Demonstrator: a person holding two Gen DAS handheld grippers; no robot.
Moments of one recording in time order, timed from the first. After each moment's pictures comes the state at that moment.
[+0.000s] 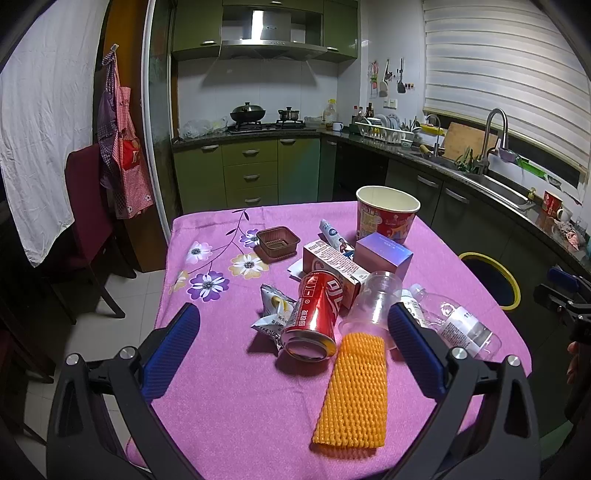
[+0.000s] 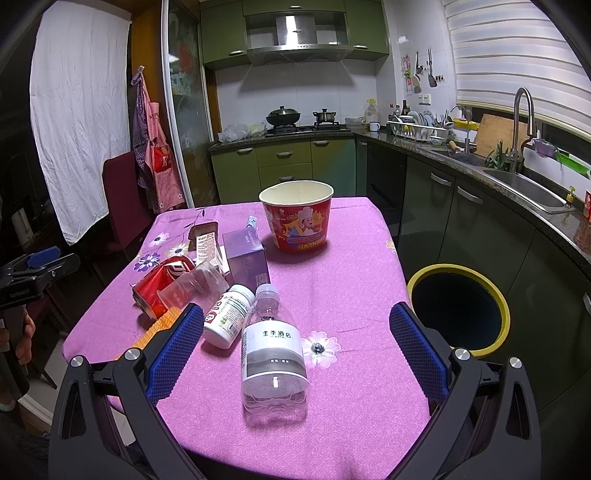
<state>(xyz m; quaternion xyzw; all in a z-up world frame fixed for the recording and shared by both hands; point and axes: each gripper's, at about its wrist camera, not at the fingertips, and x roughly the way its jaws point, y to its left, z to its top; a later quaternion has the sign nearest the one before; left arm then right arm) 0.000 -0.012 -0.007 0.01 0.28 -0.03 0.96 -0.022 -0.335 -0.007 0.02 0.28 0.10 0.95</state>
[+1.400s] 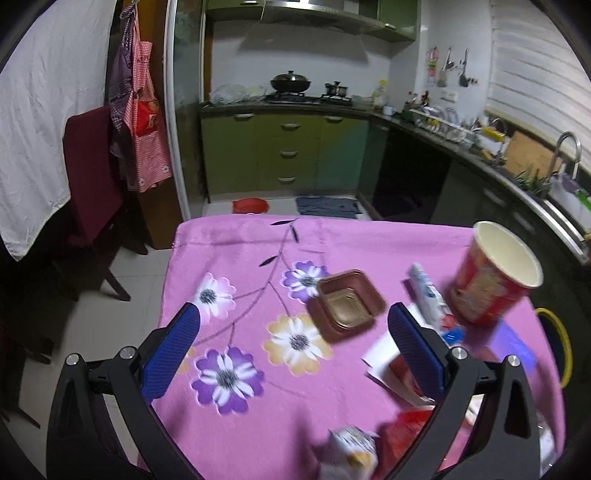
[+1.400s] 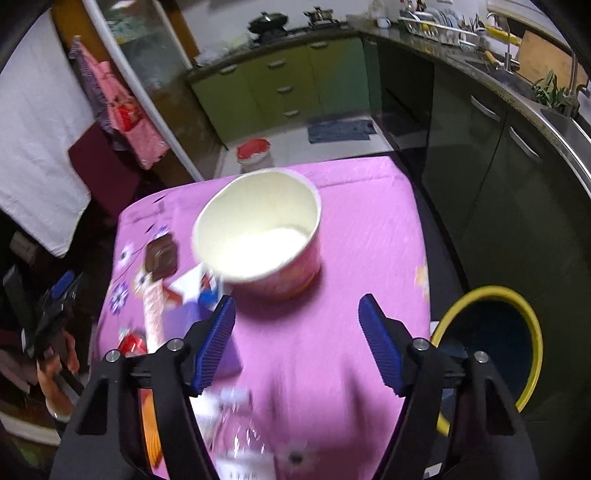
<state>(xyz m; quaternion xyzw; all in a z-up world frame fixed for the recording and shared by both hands) 0.223 0.053 -0.039 -0.03 0.35 0.04 0.94 0.298 -0.353 0.011 0.07 0.52 0.12 0.84</state>
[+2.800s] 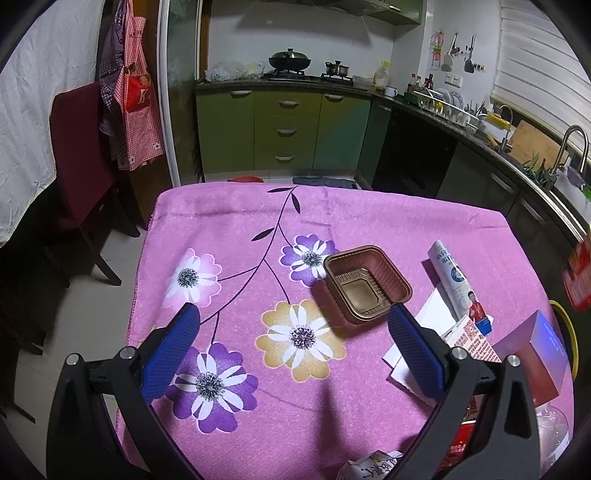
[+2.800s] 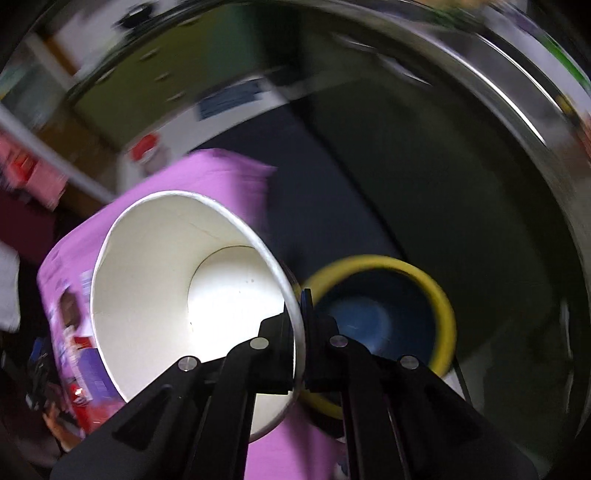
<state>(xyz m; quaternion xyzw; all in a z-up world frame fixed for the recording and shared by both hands) 0.254 0.060 -0.083 -0.04 0.38 0.03 0.92 0.309 -0.555 -0.009 0.13 0.60 -0.10 0.79</state>
